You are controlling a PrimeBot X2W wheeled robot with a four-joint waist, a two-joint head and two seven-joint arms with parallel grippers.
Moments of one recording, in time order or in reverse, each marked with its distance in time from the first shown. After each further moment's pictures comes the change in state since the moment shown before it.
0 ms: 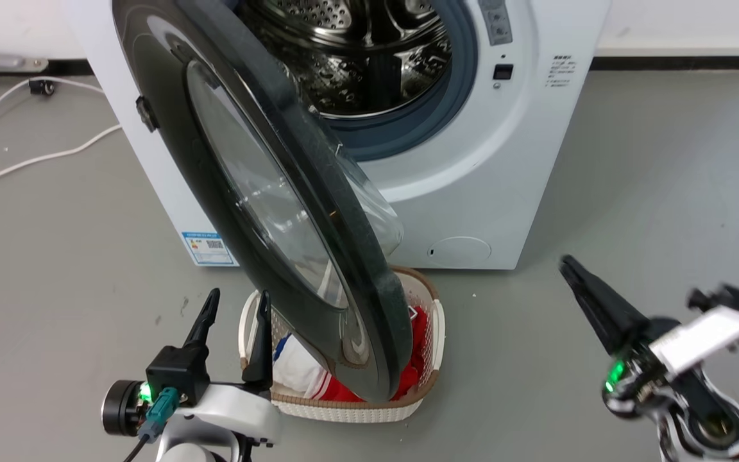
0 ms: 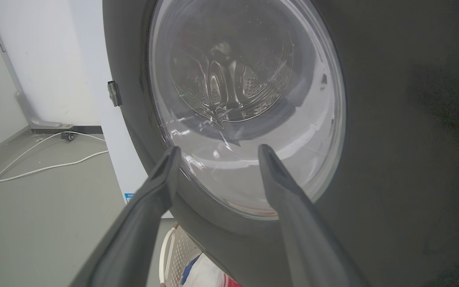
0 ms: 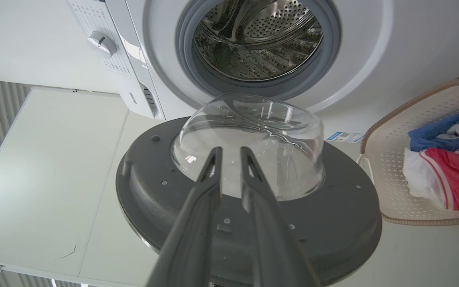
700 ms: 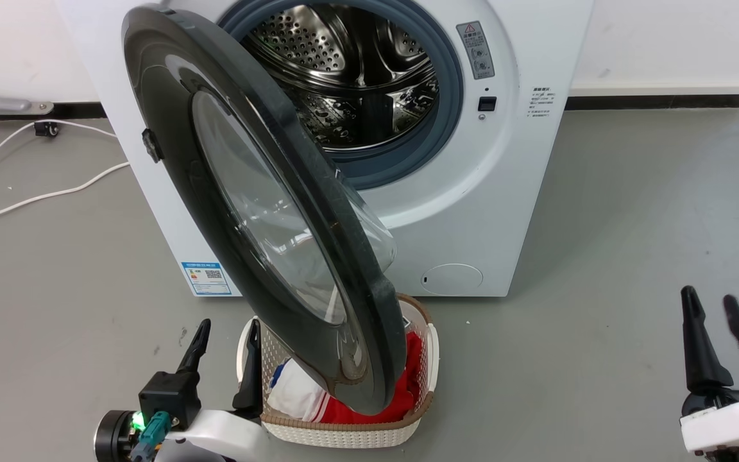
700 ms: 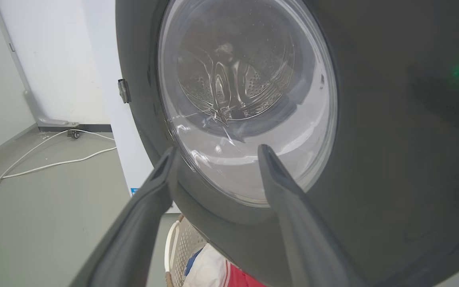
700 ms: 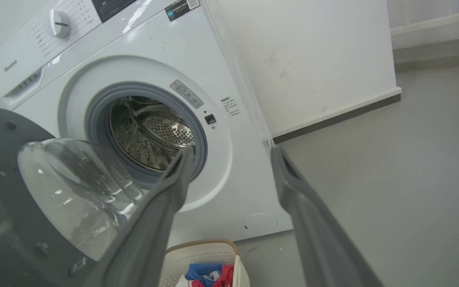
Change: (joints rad) left arm 0.062 0.006 0.024 0.016 -0.006 -0.003 0.000; right arm 0.286 -0.069 -0.070 -0.305 -0.917 0.000 -0.533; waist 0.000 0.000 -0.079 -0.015
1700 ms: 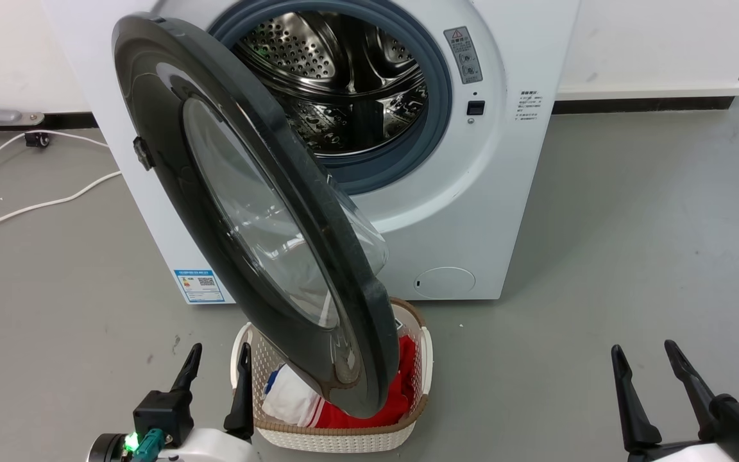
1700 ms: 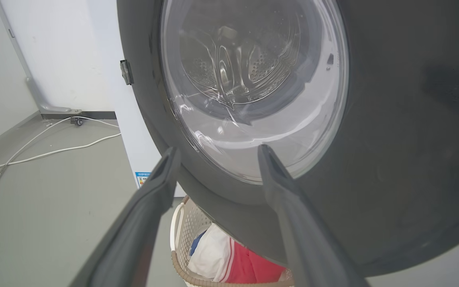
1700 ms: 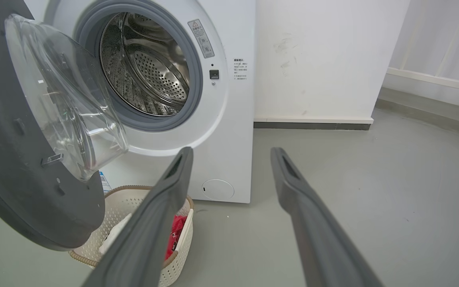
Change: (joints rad) left arm 0.039 0.016 0.012 0.029 -0.006 0.004 0.000; right arm 0.140 0.062 0.091 -0.075 -0.491 0.000 -0.031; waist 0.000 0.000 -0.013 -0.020
